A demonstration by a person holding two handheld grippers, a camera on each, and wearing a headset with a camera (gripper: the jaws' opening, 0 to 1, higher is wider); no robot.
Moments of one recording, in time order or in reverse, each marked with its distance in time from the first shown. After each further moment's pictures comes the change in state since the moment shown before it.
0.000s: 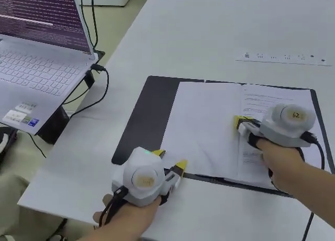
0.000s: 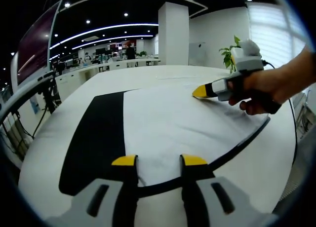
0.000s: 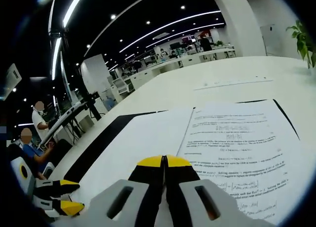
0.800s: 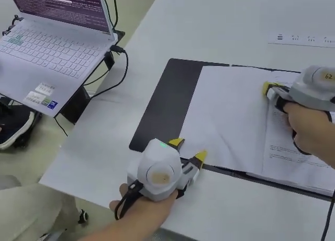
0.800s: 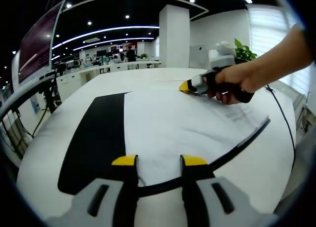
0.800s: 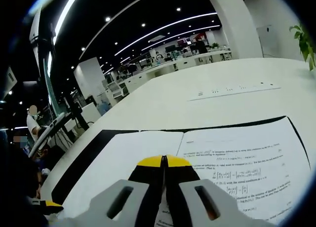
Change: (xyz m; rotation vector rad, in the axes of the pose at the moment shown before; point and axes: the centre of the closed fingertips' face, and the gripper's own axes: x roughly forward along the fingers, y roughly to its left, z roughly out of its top) left arm 0.001 0.001 -0.001 -0.009 -0.025 0.001; right arm 0.064 -0.036 0.043 0.010 -0.026 -0.036
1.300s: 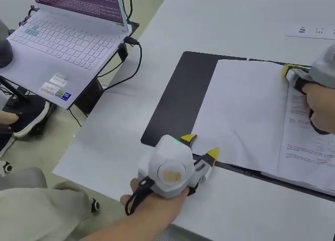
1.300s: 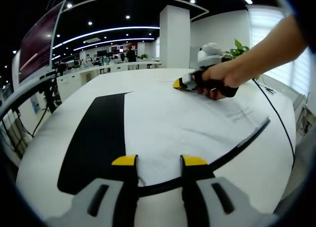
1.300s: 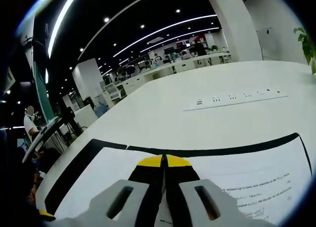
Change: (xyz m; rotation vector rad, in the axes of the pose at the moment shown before) left arm 0.000 0.000 -0.001 -0.003 -0.004 0.000; right arm 0.027 -0.015 0.019 -0.008 -0.023 -0.018
